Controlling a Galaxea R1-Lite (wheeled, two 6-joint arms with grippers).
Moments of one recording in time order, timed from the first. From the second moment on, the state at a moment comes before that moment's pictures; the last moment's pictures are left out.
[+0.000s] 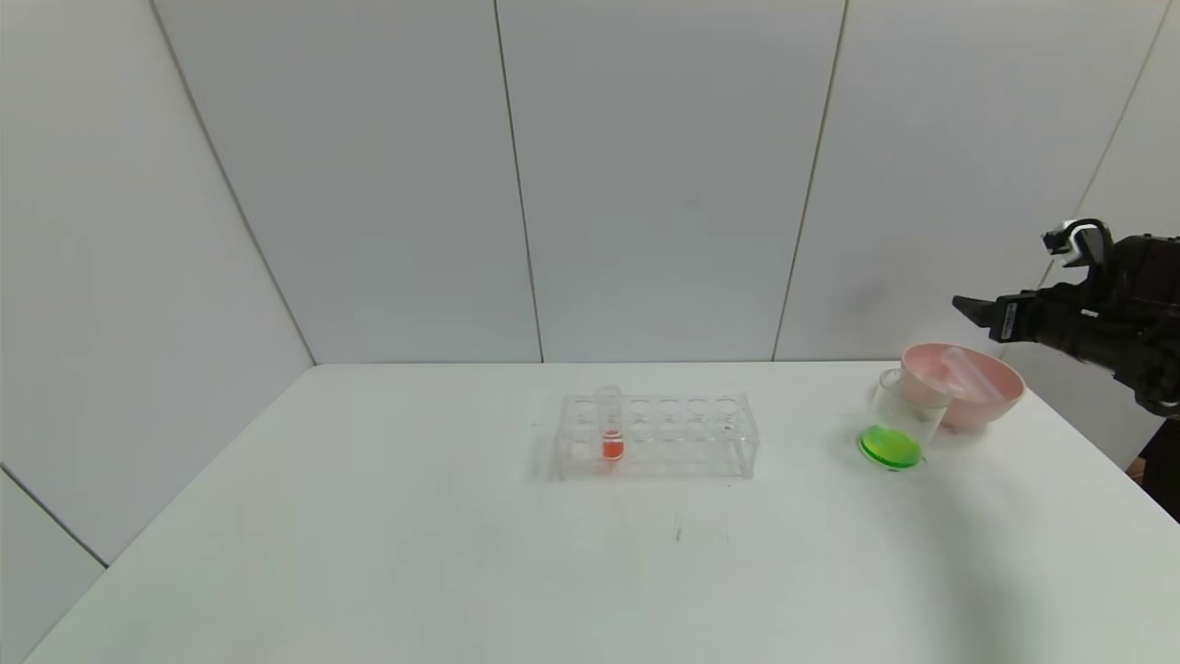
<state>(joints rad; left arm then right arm) 0.00 0.00 0.00 0.00 0.00 0.00 -0.25 2.10 -1.31 -0.65 0.24 -0.11</state>
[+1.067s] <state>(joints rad) 0.00 0.00 0.00 0.00 0.00 0.00 -0.14 1.15 -0.71 -0.65 0.35 0.02</state>
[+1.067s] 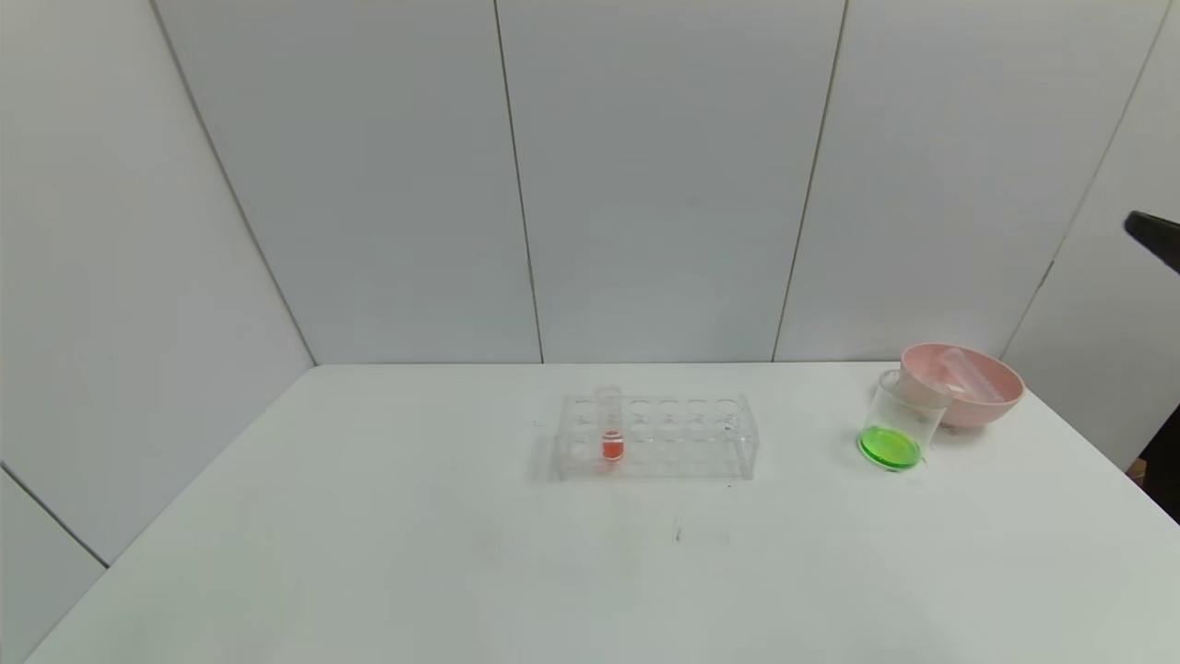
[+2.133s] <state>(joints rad) 0.00 0.00 0.00 0.00 0.00 0.00 -0.01 0.05 -0.38 -0.19 0.31 -0.05</state>
